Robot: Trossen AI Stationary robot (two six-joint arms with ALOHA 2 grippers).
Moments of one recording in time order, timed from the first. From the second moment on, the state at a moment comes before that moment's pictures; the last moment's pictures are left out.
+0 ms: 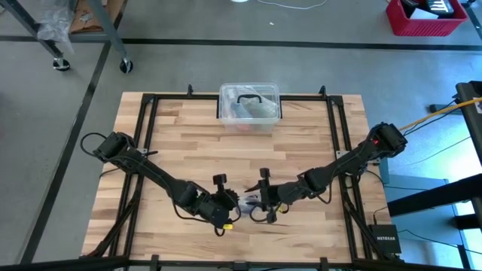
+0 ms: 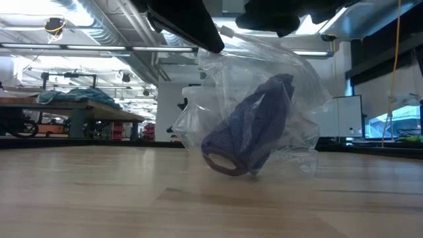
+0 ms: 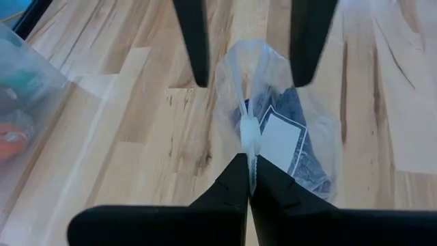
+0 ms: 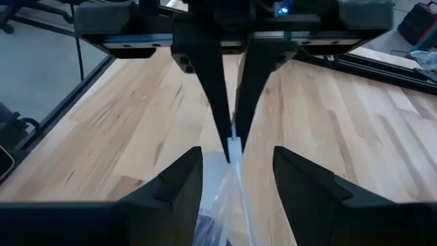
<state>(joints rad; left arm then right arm) -0.52 1.80 1.33 -0.40 -0.64 -0.38 0.46 1.59 0.87 0.30 0.35 -0.03</state>
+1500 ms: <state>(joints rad) -0.51 1.79 1.33 -0.38 -0.60 -0.42 0.44 1.67 0.87 0.39 0.27 -0.04</state>
